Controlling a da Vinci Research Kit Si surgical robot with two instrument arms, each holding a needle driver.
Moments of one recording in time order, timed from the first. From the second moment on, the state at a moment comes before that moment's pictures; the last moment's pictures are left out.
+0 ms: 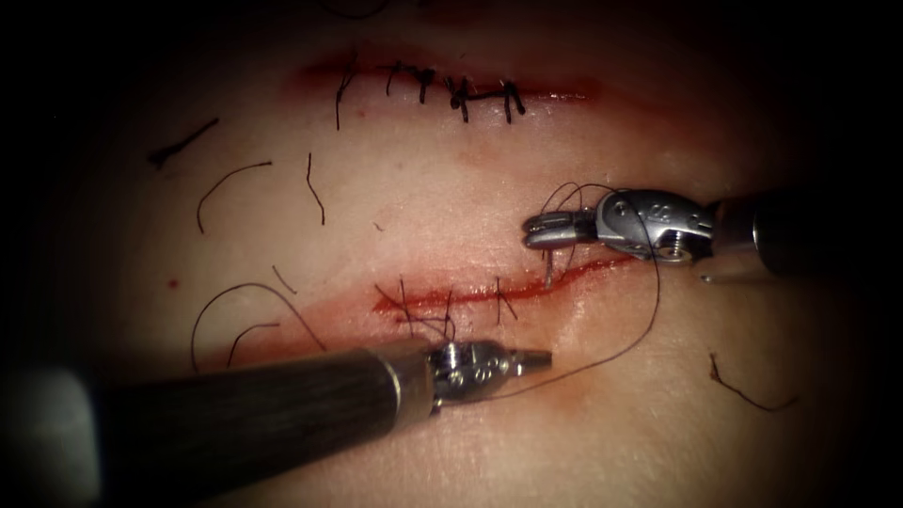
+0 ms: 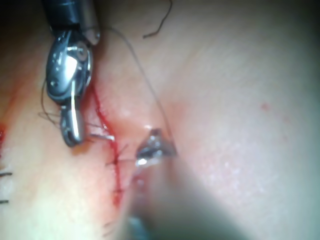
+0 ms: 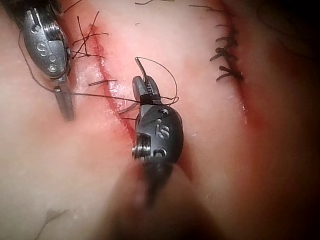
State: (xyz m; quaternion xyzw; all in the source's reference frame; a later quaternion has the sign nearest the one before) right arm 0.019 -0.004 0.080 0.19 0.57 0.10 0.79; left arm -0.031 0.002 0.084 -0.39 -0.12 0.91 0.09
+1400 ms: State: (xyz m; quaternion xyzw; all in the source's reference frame) right arm 0.019 -0.003 0.081 0.29 0.57 0.13 0.75; left arm -0.031 0.002 0.084 -0.39 -0.12 0.91 0.09
